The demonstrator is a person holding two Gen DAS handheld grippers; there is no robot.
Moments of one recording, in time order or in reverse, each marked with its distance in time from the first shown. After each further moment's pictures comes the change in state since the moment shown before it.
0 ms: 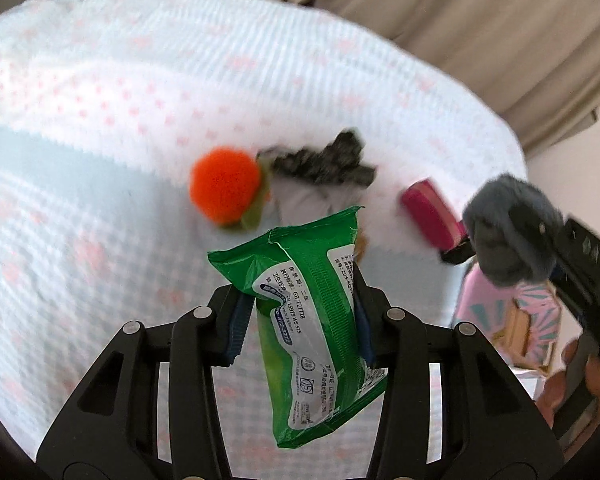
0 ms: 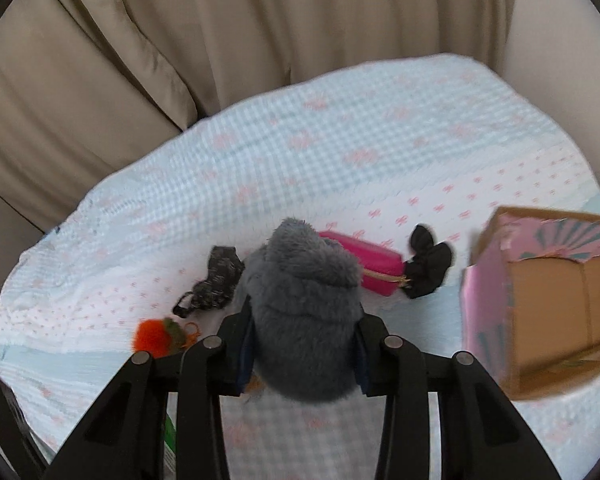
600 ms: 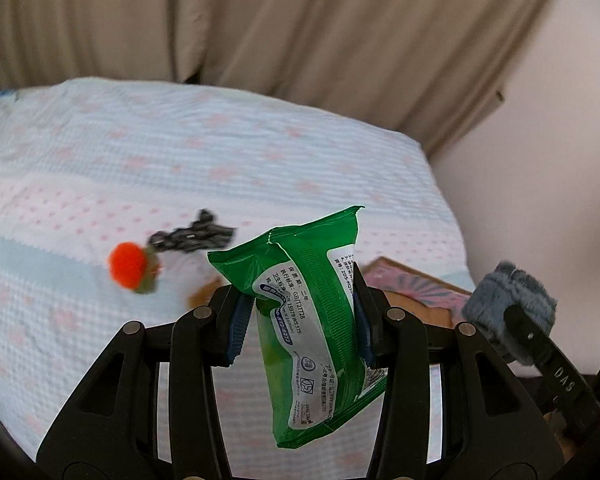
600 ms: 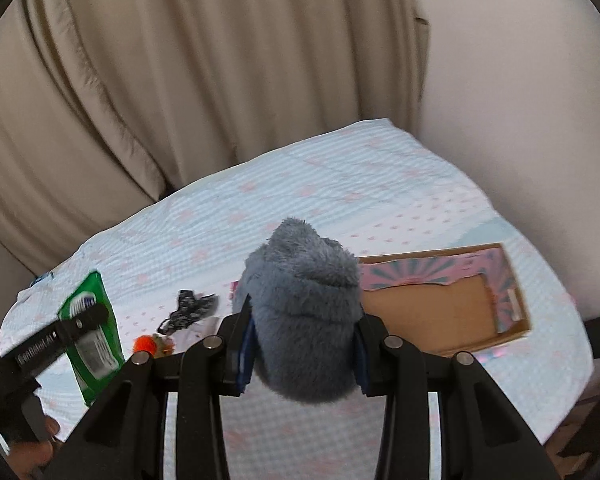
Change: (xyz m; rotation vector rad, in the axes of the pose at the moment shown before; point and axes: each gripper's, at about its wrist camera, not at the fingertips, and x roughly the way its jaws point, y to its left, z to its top) left arm -0.116 -0.171 0.019 0.214 -0.111 -0.171; right arm -0.195 -0.087 0.009 0.066 -0.146 -0.128
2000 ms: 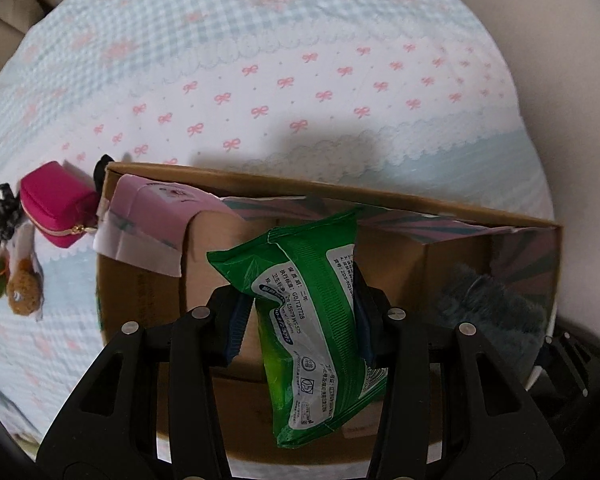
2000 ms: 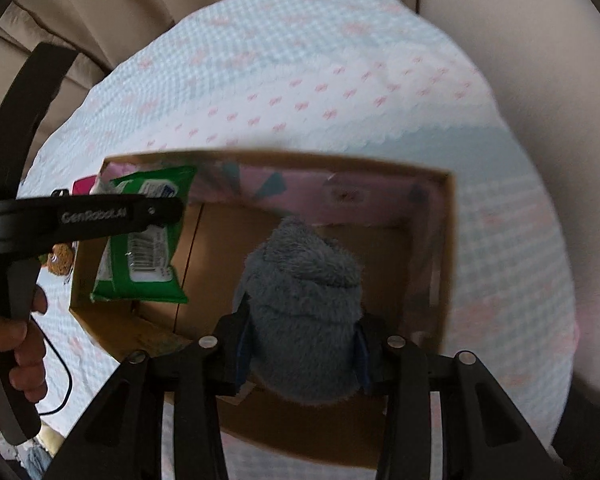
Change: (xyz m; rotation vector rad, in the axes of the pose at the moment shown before) left arm 0.344 -0.249 -0.087 0.249 0.567 0.217; right arm 0.204 -0.270 -0.011 -0.142 0.486 0.122
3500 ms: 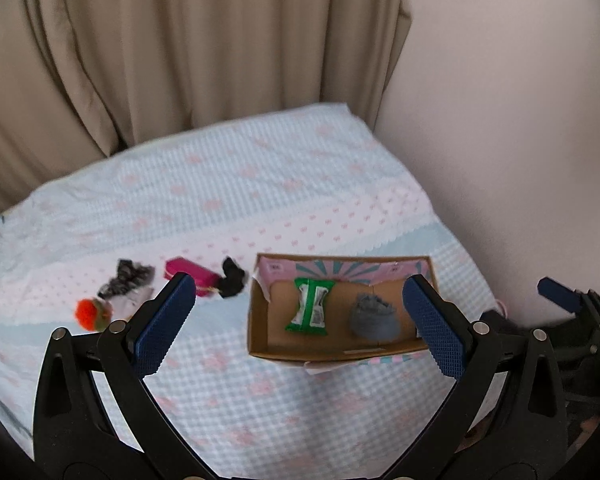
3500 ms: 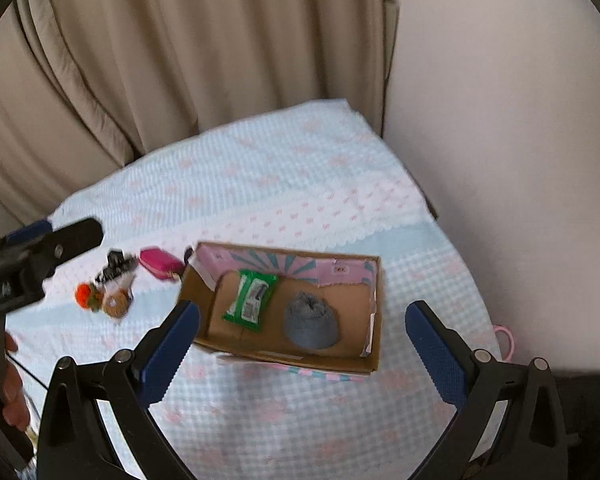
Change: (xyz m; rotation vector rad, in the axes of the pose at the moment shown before) left arm -0.314 0.038 -0.149 0.081 -0.595 -0.014; right arm -0.226 0.082 -0.052 0.021 -0.382 -0.129
